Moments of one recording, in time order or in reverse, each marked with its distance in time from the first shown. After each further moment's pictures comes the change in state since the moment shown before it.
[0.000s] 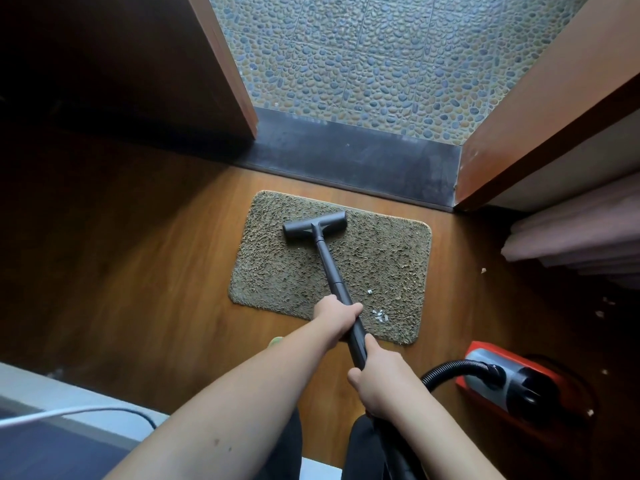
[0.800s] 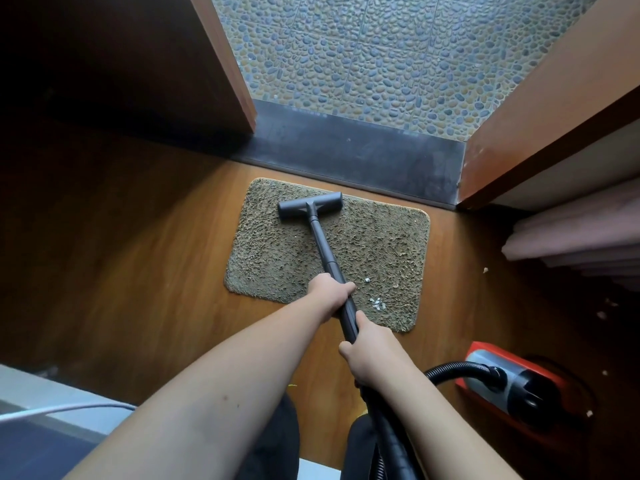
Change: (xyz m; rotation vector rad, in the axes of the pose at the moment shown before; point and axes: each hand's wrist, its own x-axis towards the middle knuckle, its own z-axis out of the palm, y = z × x) left_hand 0.035 0.030 -0.021 0.026 0.013 0.026; right_hand 0.038 -0.024 -0.011 0.097 0.059 -0.013
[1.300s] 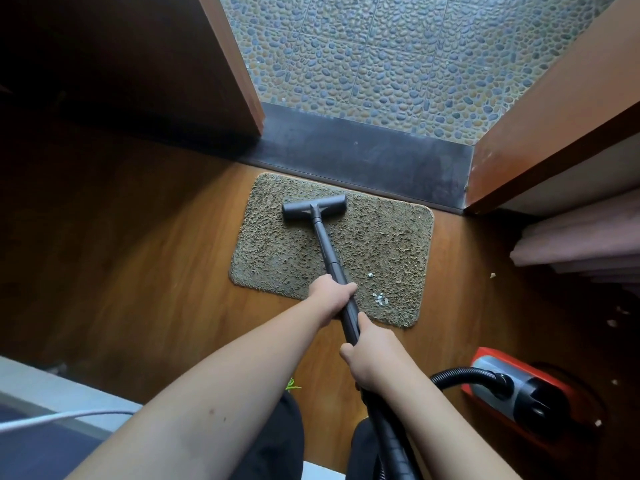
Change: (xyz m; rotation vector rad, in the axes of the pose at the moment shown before) left_hand -0.001 0.001 -0.011 -0.020 0.020 0.009; right_hand -0.002 -0.007 -0.004 -0.036 0.008 -0.049
